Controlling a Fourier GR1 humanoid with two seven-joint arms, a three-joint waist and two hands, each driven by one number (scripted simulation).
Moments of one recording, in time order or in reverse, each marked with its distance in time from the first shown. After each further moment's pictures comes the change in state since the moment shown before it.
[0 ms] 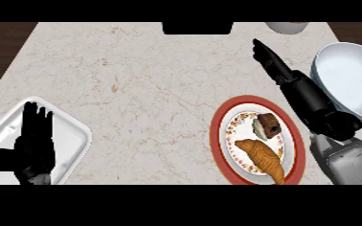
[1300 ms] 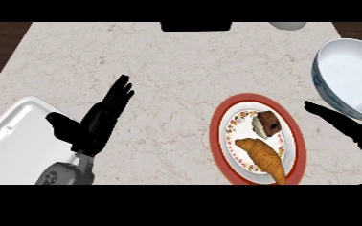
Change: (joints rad) left arm -0.206 0.021 -0.341 -0.068 -0.044 -0.357 0.203; right arm 0.484 -0.392 -0.153 -0.286 0.228 0.149 0.019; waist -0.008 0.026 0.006
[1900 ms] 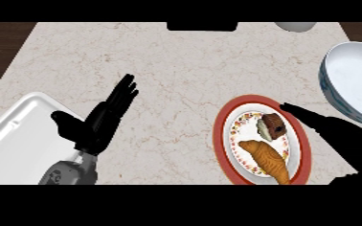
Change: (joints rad) left arm -0.011 -0.026 0.003 -0.004 -0.020 -0.024 0.021; right arm -0.260 0.020 0.166 -0.062 -0.104 0.214 0.624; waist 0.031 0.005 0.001
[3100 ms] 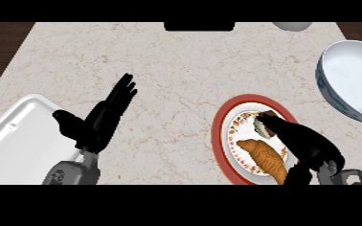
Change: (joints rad) left arm 0.012 -0.081 0.090 0.022 -0.091 -0.071 0.013; right arm -0.014 0.279 0.101 0.234 0.316 0.183 0.032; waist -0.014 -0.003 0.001
